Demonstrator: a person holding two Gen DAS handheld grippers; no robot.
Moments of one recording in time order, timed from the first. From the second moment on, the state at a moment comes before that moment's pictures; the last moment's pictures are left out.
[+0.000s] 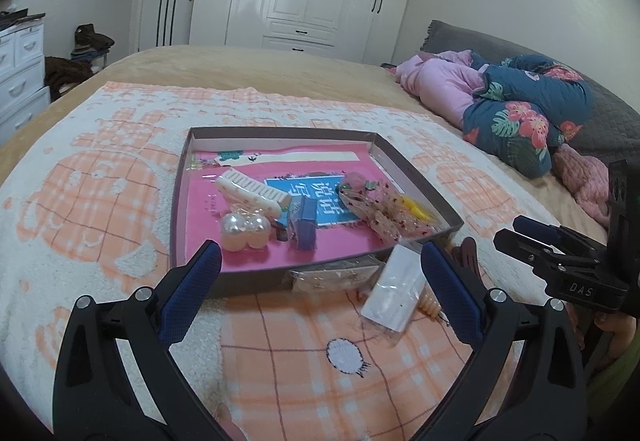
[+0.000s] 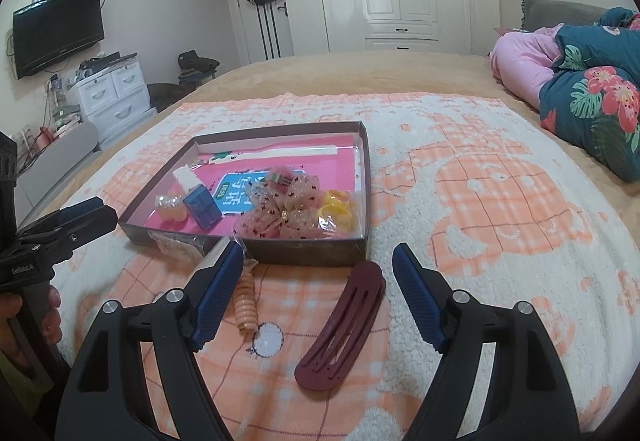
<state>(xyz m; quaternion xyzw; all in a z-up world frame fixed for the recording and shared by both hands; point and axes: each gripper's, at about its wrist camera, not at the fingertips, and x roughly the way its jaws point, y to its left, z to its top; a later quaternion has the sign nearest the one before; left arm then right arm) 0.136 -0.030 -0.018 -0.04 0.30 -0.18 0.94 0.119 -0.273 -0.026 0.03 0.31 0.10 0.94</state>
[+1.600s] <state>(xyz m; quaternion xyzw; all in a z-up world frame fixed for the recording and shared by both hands) 0.136 -0.075 -0.065 0.00 0.36 -0.23 0.90 0.081 -0.262 -0.070 -0.02 0.37 0.06 0.93</state>
